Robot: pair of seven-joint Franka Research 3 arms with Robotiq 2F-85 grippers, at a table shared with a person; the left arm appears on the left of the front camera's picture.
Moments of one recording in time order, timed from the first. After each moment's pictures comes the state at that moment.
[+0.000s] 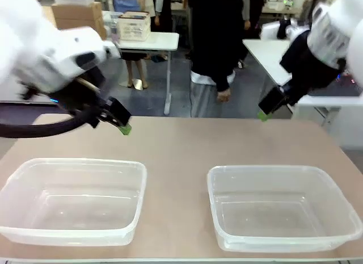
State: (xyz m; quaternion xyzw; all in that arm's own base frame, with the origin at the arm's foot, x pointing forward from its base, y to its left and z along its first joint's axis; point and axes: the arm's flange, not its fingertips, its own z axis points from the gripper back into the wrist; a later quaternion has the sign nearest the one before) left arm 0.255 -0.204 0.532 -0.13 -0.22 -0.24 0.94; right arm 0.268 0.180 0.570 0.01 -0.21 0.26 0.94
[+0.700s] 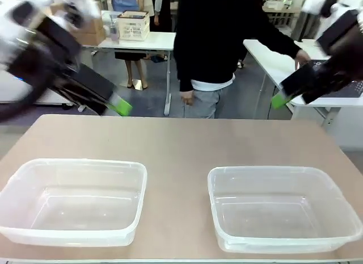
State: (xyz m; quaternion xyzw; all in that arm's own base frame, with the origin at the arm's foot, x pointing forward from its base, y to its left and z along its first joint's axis) left arm 0.235 -0.164 0.583 -0.33 -0.23 -0.32 0.86; right arm 0.228 0.129 0.606 0.16 -0.24 0.17 0.94
